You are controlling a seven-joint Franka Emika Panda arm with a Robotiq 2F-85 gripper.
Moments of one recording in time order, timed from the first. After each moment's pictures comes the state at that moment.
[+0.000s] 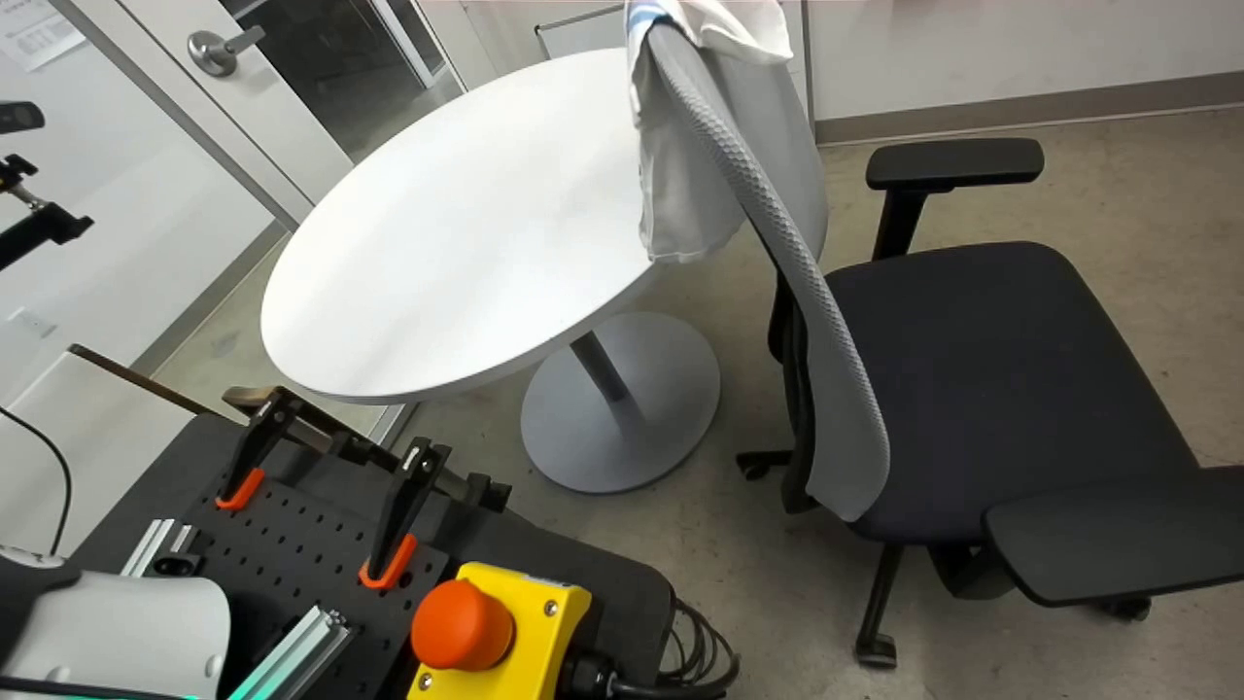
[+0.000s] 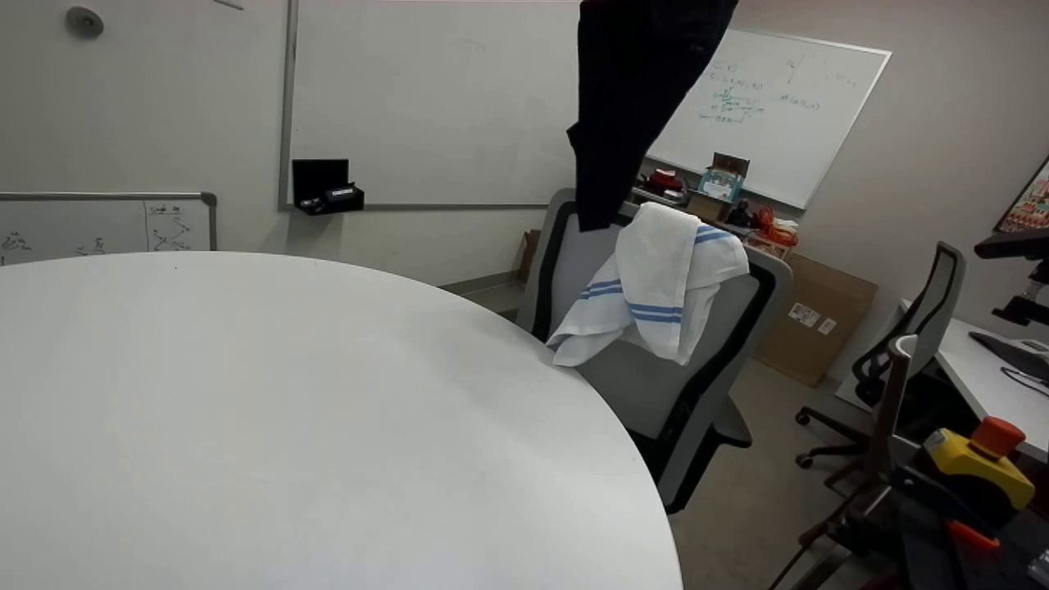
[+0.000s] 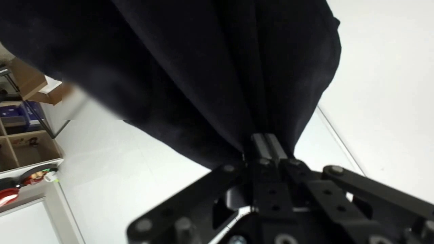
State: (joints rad) arm -0.14 -0.06 -0.09 -1.48 -0.10 2.56 0.68
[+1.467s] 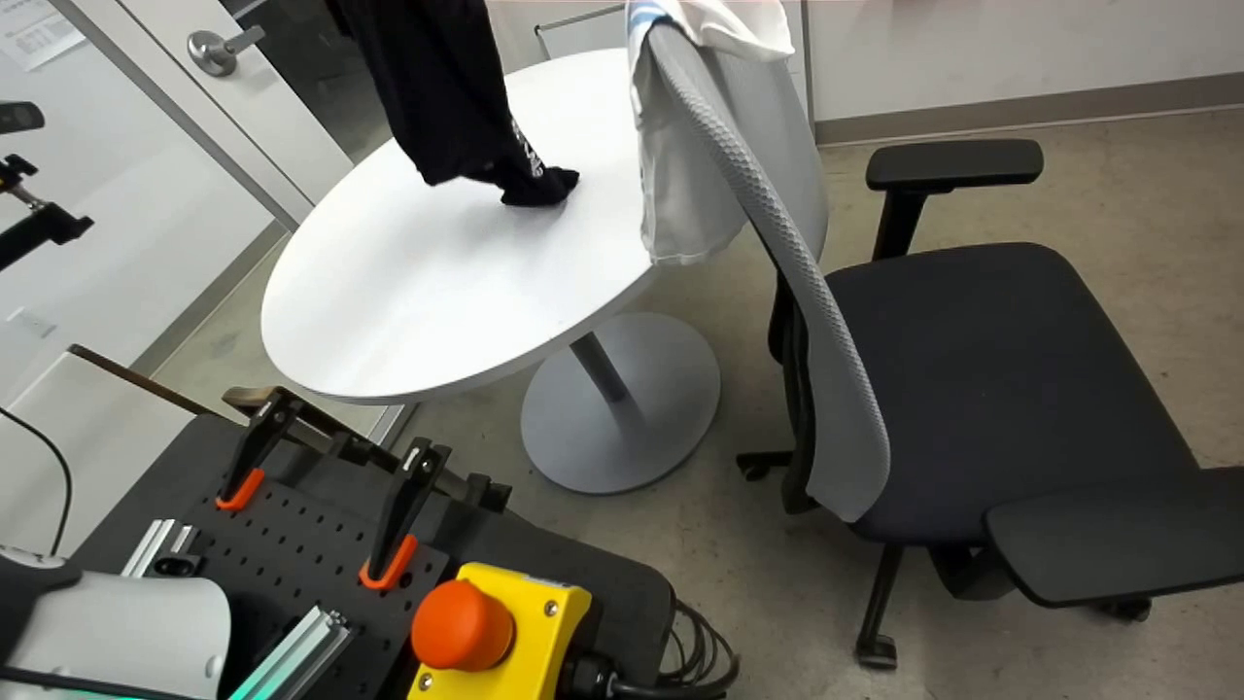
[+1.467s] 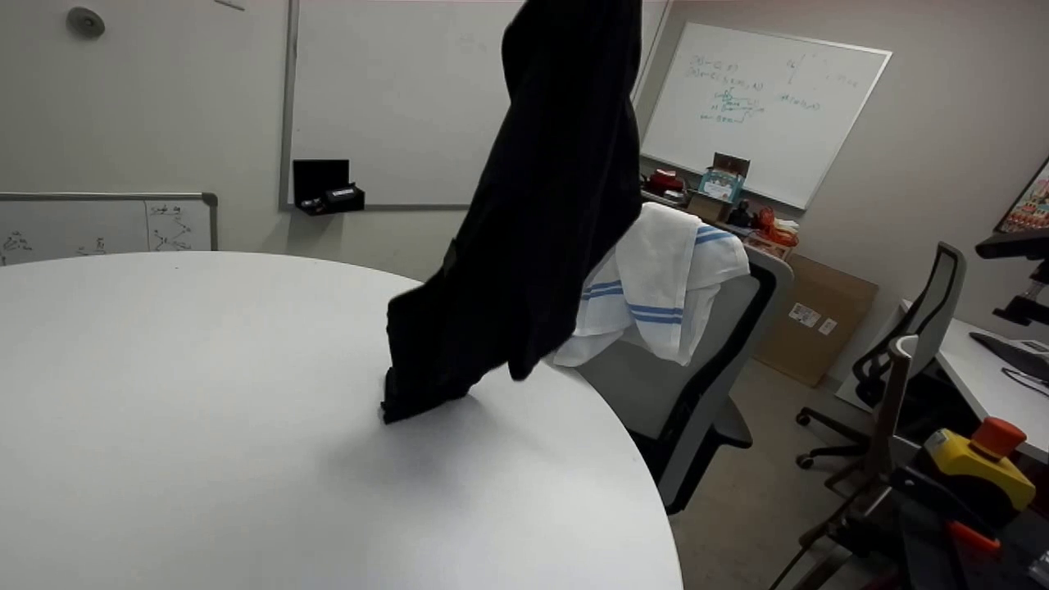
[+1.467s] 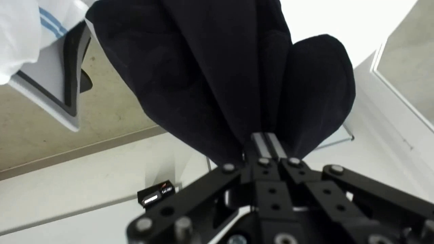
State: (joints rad) arm 0.06 -0.22 0.10 -2.23 -0.01 2.54 0.39
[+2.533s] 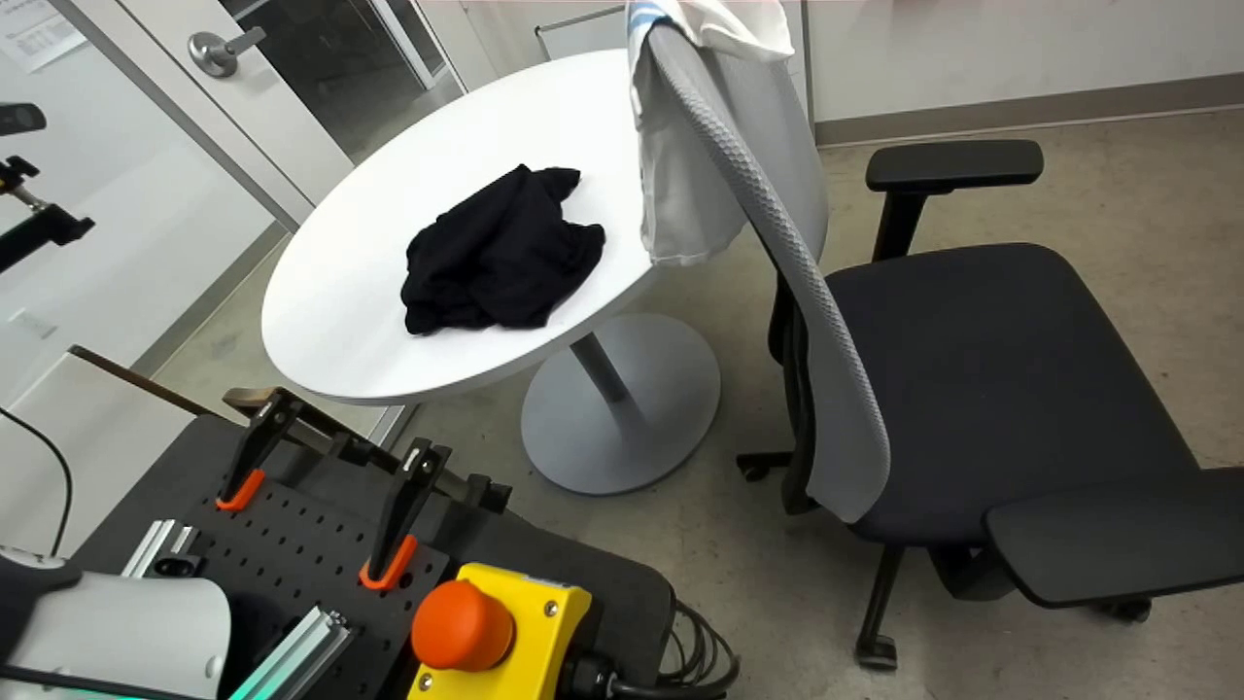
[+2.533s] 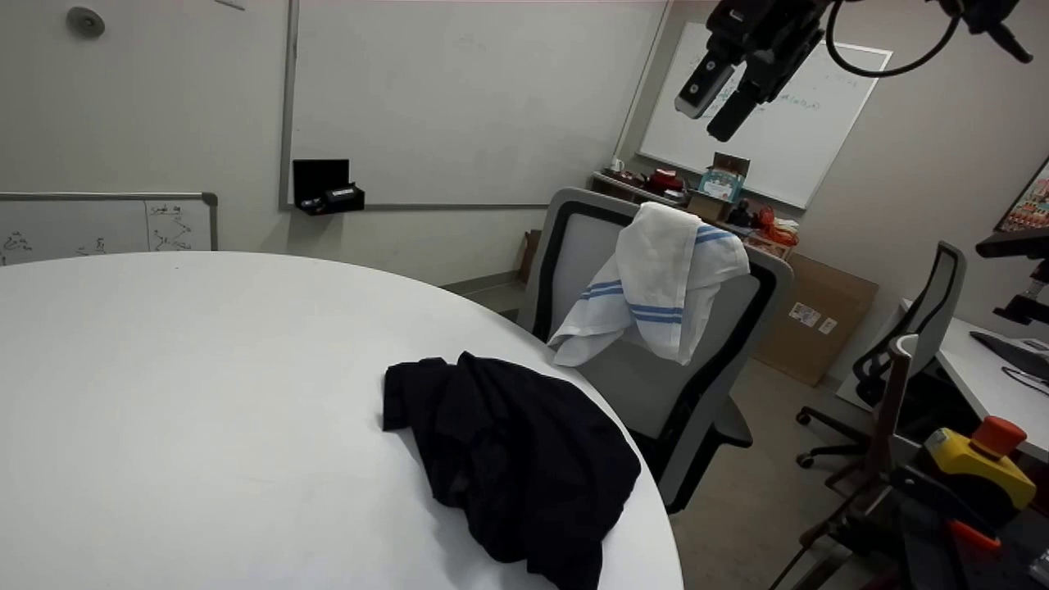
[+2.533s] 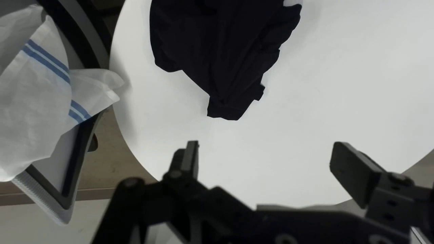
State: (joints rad) arm 0.08 -0.27 0.11 -2.50 -0.01 2.53 0.21
